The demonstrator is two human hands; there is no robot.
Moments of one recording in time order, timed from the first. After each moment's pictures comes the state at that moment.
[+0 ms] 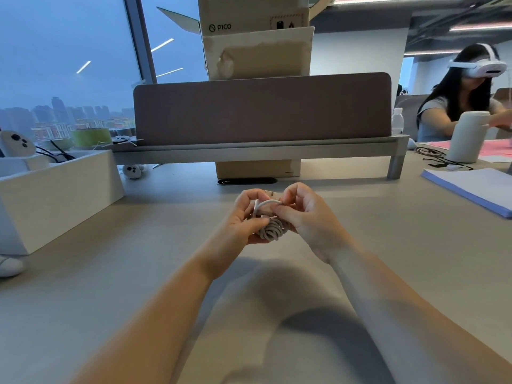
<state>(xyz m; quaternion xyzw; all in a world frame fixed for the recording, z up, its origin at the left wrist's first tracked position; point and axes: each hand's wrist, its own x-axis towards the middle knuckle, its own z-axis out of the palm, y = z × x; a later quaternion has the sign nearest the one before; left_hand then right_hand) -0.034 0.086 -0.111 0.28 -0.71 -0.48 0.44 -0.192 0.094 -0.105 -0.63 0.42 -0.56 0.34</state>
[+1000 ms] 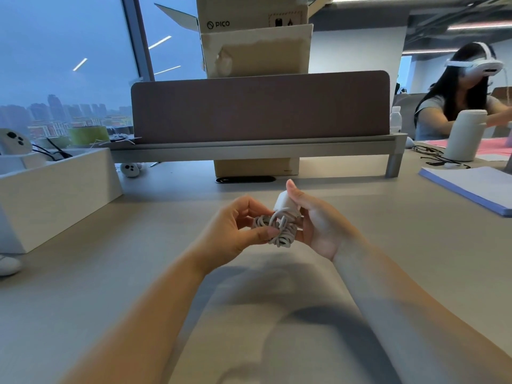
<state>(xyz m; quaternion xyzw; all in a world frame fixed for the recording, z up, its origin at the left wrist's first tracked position) -0.025 0.084 -0.111 0.31 -0.74 -0.42 0.43 -0.202 0.092 -0.103 -0.48 0.43 -0.52 0.56</state>
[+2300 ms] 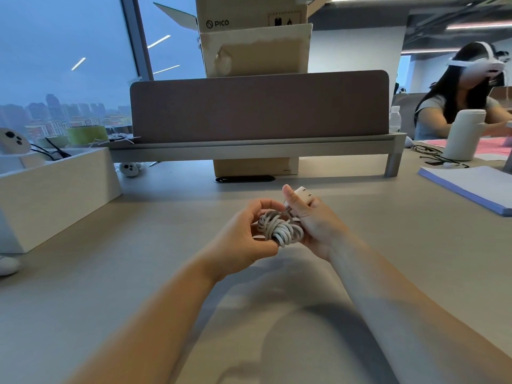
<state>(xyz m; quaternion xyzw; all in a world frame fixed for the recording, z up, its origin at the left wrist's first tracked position) -0.040 0.101 -0.109 0.32 -0.75 -0.42 0.39 -0.203 0.073 -0.116 -0.46 0.43 -0.56 0.53</state>
